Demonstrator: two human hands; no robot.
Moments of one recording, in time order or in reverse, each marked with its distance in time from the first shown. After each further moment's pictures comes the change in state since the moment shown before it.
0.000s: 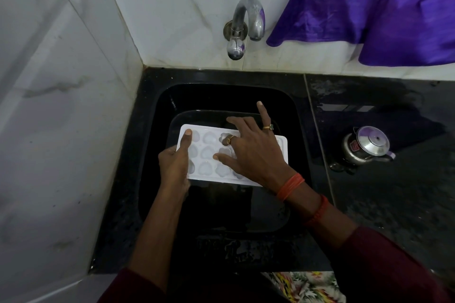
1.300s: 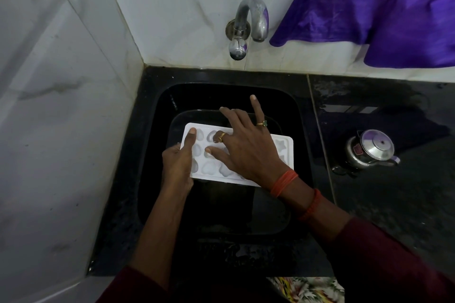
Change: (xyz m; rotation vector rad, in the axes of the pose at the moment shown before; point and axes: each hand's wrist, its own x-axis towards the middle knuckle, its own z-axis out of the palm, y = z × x) left_hand 0.006 0.002 0.009 0.017 0.005 -0.003; right_hand 0.021 -0.002 0.008 -0.100 0.074 -0.088
